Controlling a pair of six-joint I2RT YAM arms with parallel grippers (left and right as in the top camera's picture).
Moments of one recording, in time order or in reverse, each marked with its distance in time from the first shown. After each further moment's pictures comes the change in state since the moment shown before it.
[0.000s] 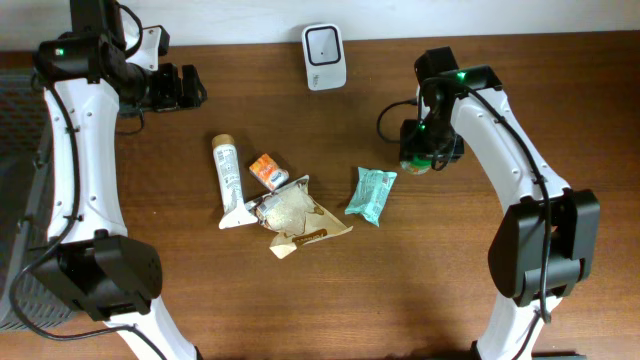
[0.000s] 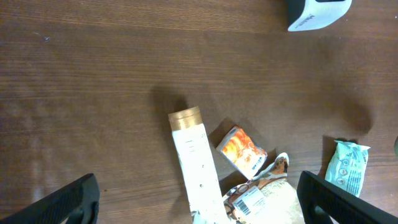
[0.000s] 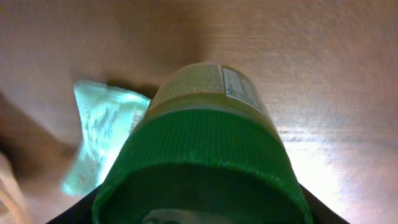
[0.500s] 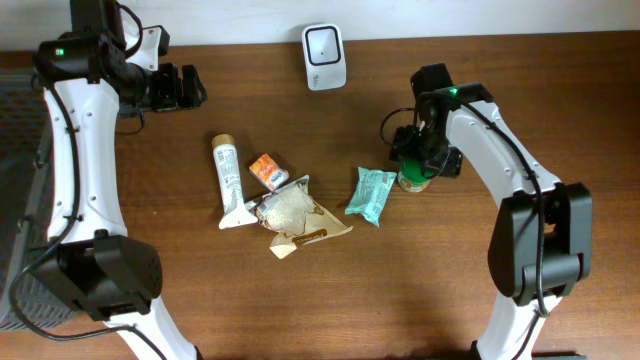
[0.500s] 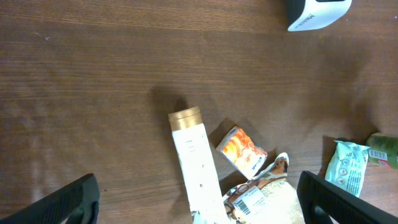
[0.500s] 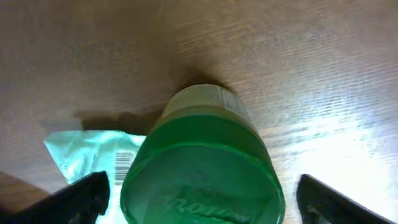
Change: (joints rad) left arm 0.000 0.000 0.000 0.000 0.000 0.000; right arm -0.002 0.003 -0.141 0.145 0.018 0.201
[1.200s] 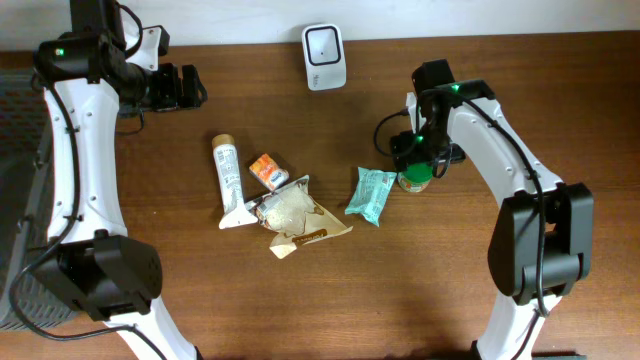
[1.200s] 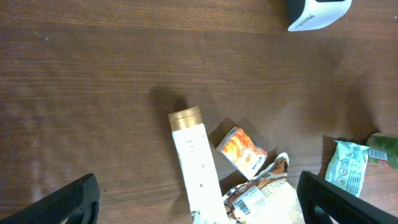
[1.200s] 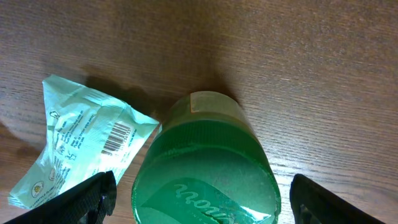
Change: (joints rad) left arm 0.000 0.000 0.000 0.000 0.000 0.000; right arm -0.005 0.004 0.030 -0.016 -0.016 -0.433
